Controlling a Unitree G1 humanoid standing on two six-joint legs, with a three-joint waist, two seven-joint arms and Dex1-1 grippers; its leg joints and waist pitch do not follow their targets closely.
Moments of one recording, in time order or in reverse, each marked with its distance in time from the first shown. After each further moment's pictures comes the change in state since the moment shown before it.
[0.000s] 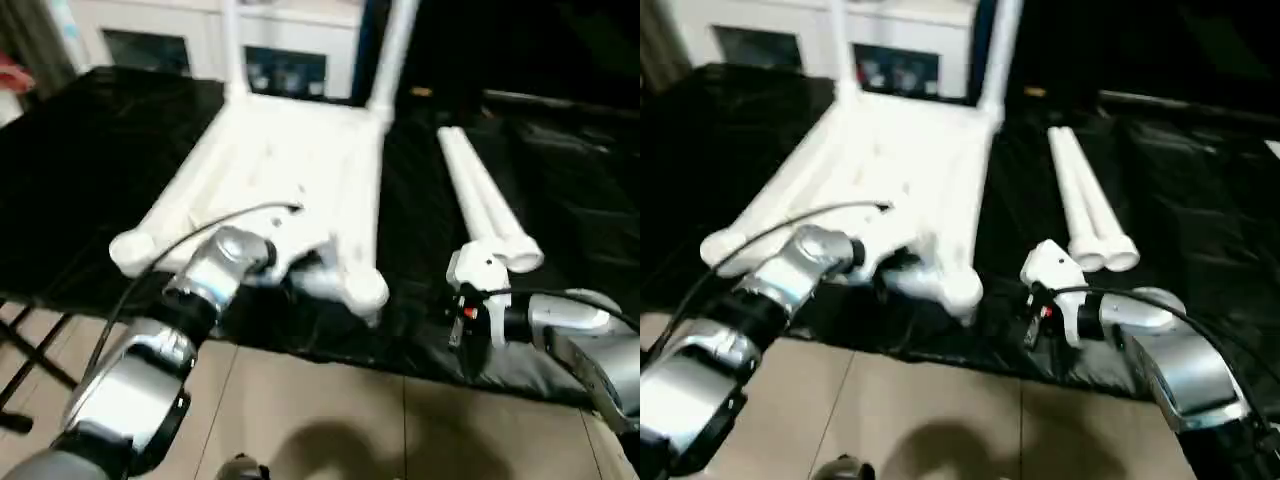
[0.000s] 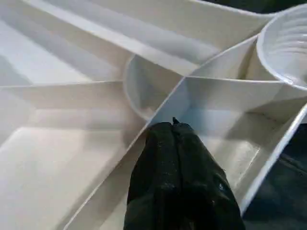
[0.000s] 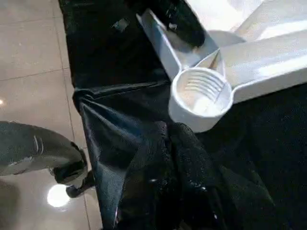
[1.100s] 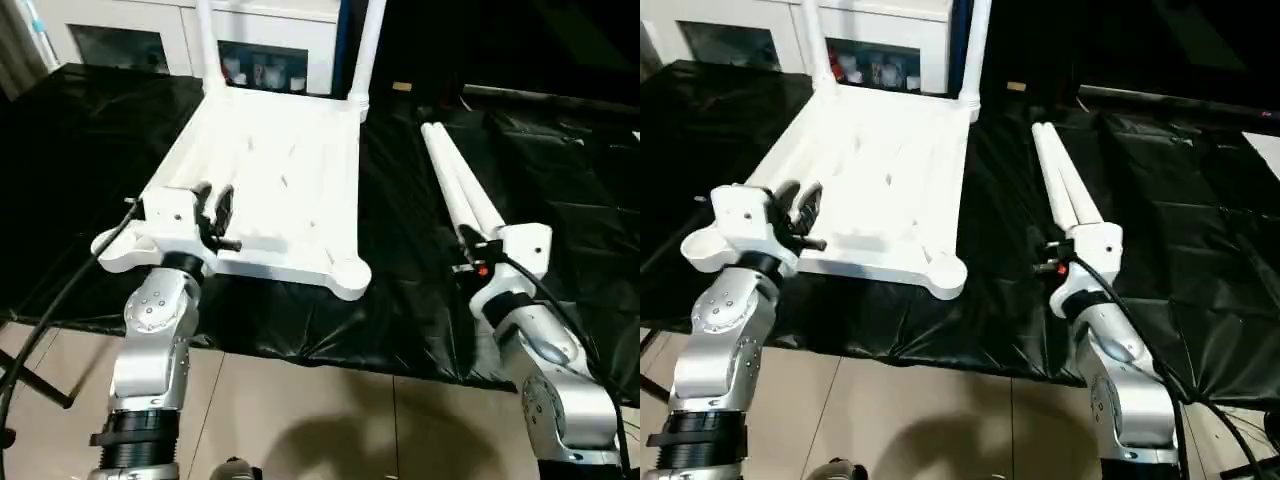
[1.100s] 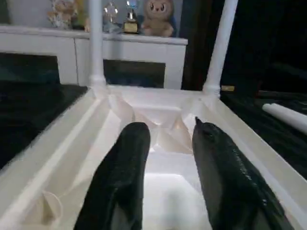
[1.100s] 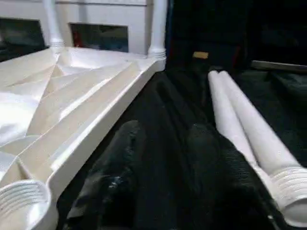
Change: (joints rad) left arm 0.572 -0.190 0.486 -0.864 -0.222 0.009 0.519; right arm 0.126 0.487 -0.270 -0.027 -0.076 -0.202 -0.726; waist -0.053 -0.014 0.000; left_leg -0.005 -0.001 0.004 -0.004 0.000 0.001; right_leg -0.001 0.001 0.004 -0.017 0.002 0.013
